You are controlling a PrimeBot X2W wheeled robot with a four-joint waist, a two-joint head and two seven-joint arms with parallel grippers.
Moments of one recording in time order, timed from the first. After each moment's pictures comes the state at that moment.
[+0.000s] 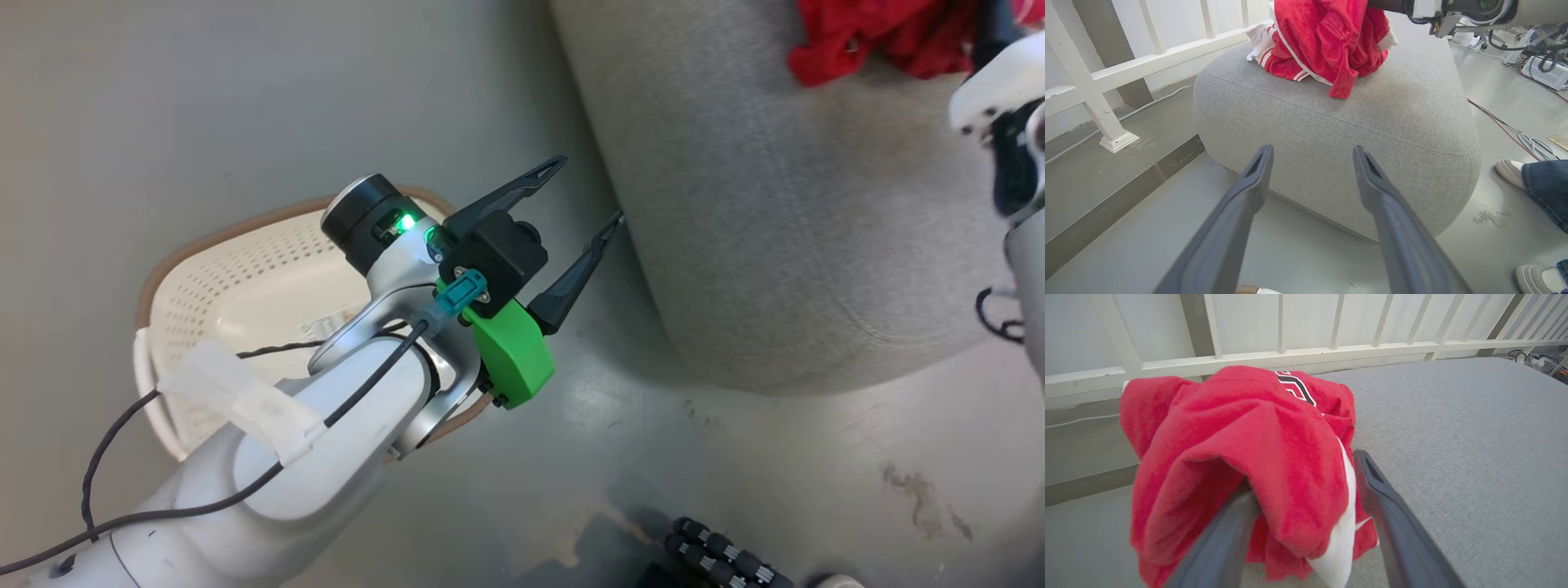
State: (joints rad) left arm -0.77 0.21 -0.97 0.09 -0.44 0.00 0.00; right arm -0.93 -0.29 0.08 0.92 0.31 0.03 -0.22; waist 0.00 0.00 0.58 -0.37
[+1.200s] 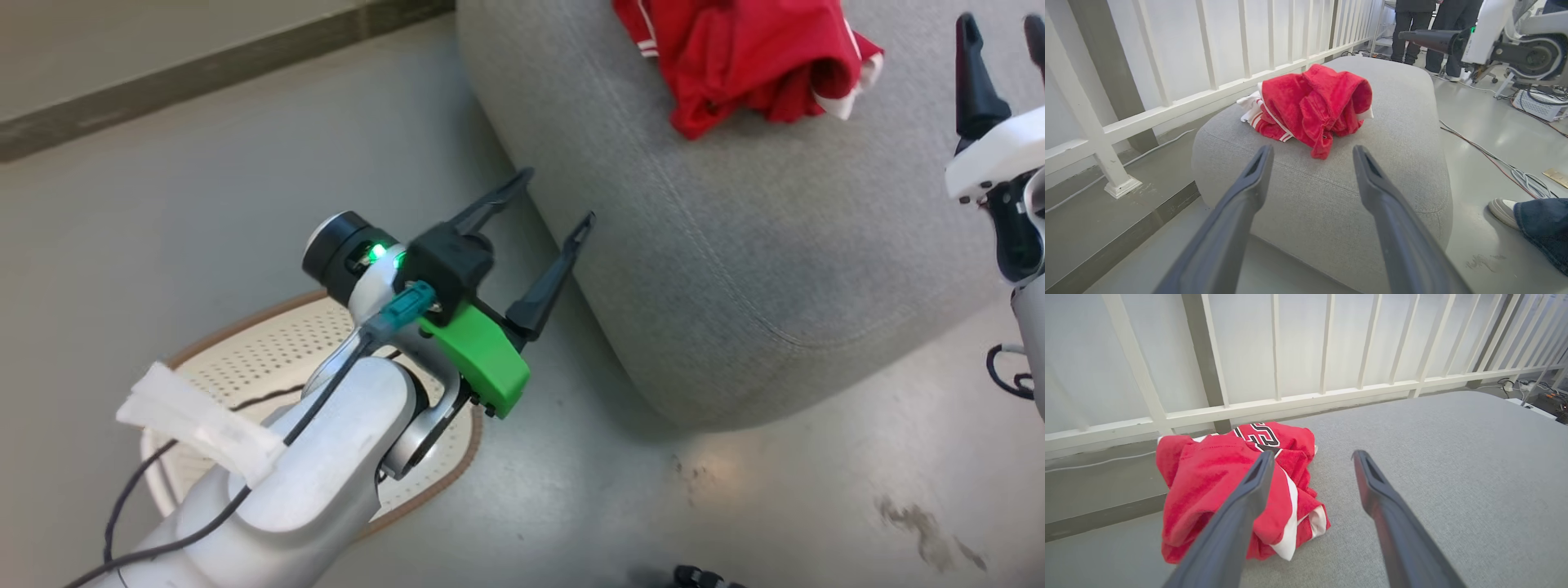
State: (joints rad) left arm -0.69 0.20 -0.92 0.12 -0.52 0.03 -0.10; right arm -0.77 -0.33 0.13 0.79 0.37 0.12 -0.23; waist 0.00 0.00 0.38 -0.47
